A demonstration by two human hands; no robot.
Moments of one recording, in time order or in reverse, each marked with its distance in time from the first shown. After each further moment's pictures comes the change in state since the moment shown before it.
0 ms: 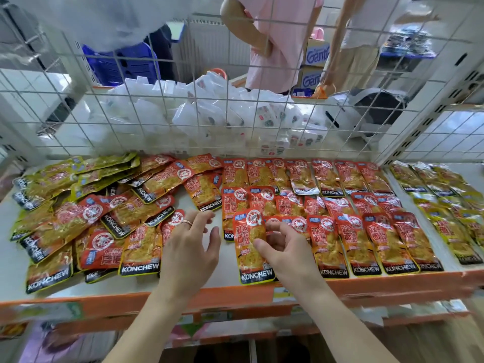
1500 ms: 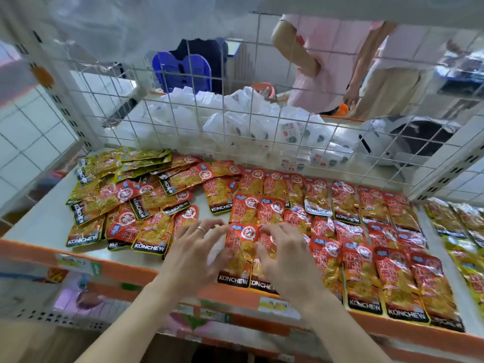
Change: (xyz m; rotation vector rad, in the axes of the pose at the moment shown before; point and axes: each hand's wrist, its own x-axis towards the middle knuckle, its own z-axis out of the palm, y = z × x) left_hand -0.021 0.009 -0.002 0.285 -0.179 0.043; right_hand 0.017 -0.006 -0.030 -0.694 -0.107 -0.496
